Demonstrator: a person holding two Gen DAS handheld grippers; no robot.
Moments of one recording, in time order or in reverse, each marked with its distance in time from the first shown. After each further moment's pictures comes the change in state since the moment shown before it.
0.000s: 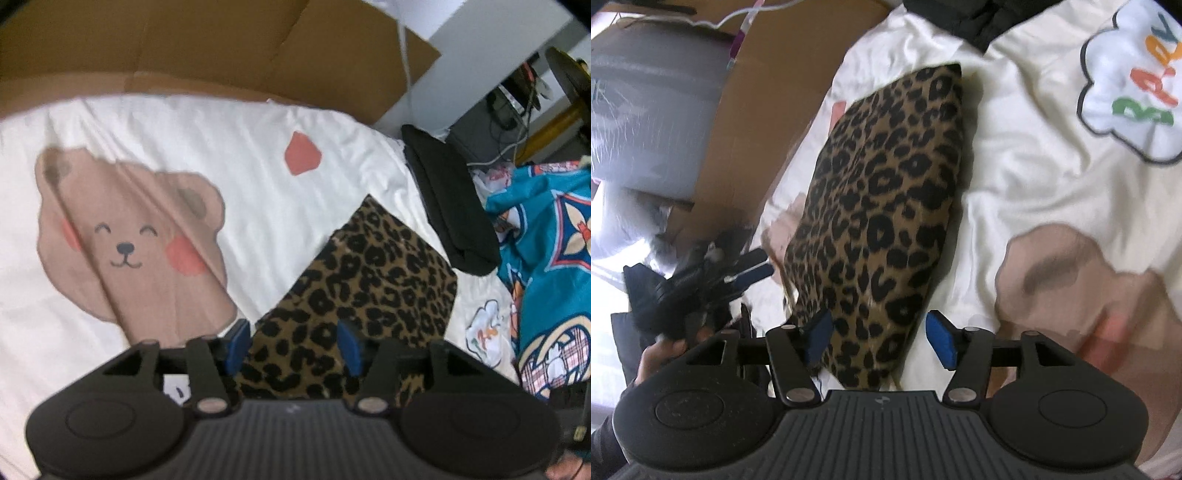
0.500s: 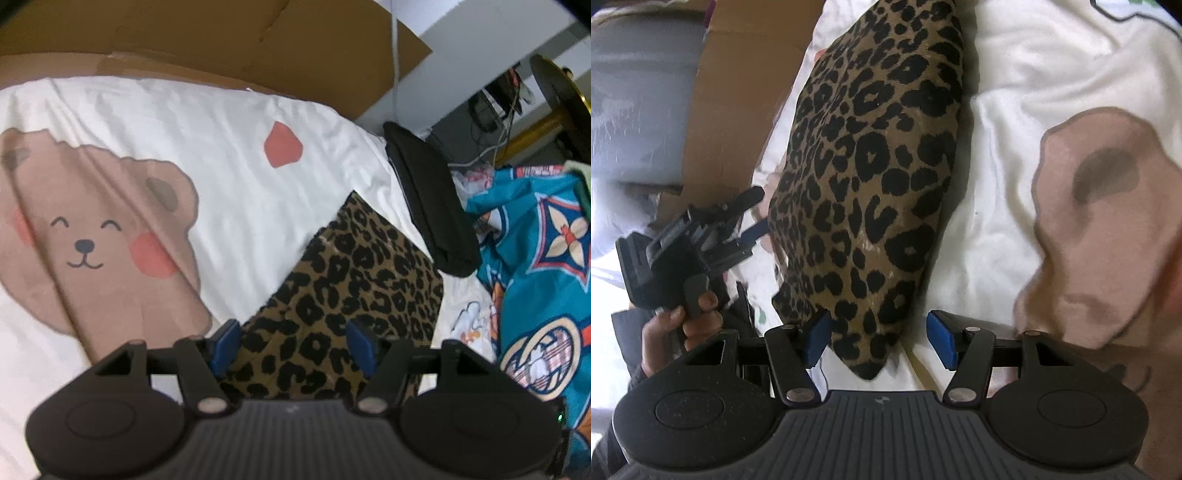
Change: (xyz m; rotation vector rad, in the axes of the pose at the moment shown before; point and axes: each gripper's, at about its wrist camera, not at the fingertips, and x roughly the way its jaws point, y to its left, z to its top) left arm 0.027 0.008 0.004 0.015 -0.002 -0.106; right arm 0.046 -0.007 -0.027 0.091 0.077 0.017
